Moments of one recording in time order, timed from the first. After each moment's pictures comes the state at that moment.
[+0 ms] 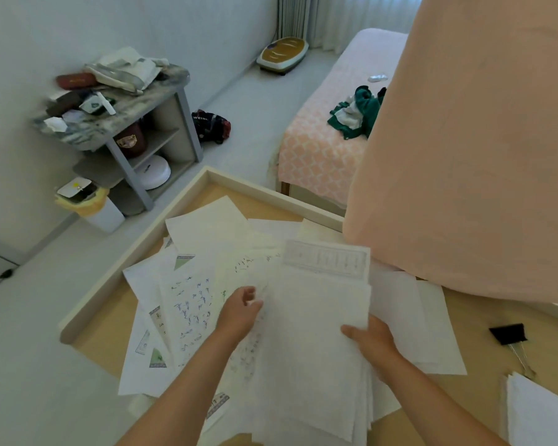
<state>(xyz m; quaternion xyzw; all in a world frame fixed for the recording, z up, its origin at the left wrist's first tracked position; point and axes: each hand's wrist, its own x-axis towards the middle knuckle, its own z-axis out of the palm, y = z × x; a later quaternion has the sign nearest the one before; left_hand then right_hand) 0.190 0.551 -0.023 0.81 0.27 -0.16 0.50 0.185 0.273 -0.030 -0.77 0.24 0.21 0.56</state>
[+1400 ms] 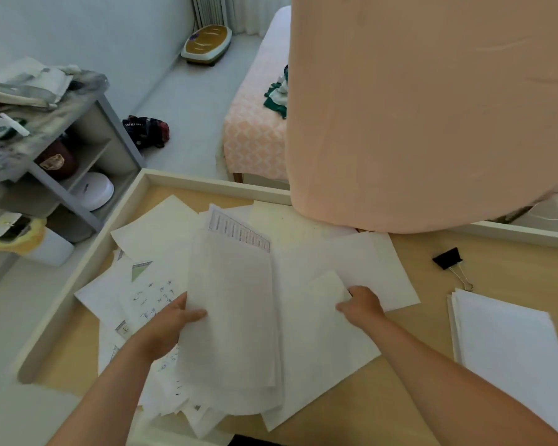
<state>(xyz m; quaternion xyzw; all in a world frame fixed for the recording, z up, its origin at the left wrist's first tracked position) 0.165 0.613 0.001 0.66 0.21 -0.33 0.64 0.165 0.229 -0.047 -0.88 0.27 0.24 0.30</state>
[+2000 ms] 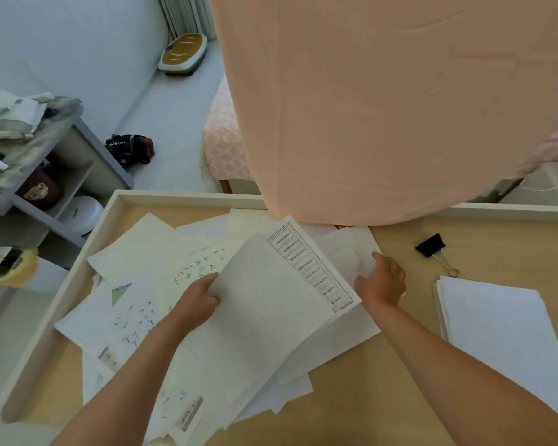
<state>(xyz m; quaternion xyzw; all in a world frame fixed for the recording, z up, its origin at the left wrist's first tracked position) 0.212 0.515 0.025 0.88 0.05 -0.25 0.40 0.178 0.162 -0.044 -0.88 0.37 0.01 0.31</state>
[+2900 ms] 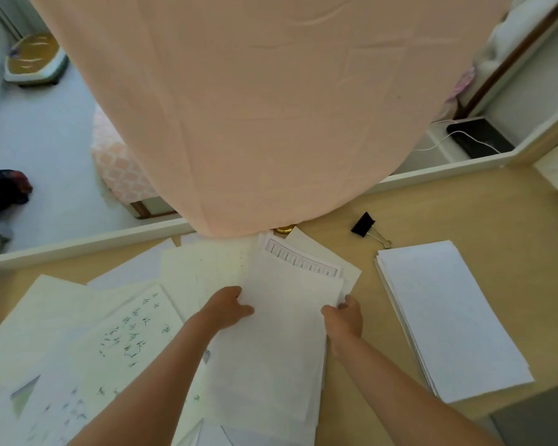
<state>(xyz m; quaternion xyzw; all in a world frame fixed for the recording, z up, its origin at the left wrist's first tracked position) 0.283 0.379 -0.051 0.88 -0.15 -0.40 0.20 0.123 0.196 -0.057 -0.54 0.62 -0.06 0.57</state>
